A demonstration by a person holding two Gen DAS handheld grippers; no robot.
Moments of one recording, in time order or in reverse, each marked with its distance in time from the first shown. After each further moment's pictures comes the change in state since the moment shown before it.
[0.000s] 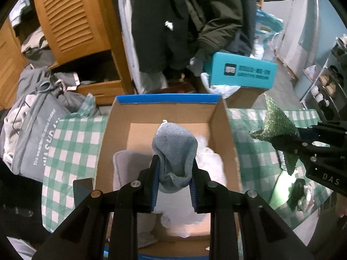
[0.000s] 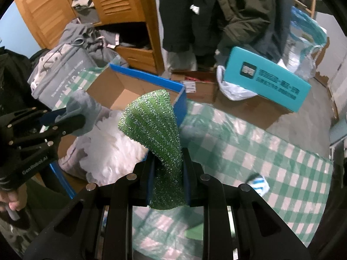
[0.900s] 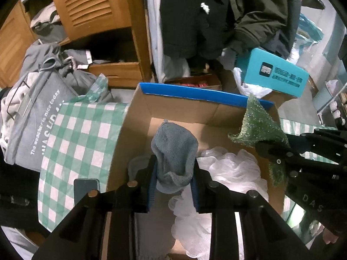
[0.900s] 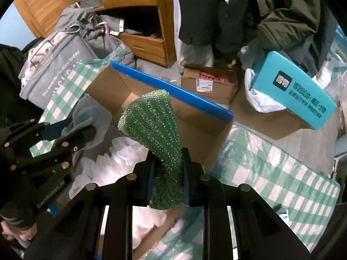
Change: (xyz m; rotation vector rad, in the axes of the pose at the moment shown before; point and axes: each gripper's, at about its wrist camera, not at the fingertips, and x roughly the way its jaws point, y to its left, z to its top) left arm 0.066 0.049 0.022 -0.125 0.086 0.067; right arm 0.088 0.041 0.062 -0.034 0.091 0.022
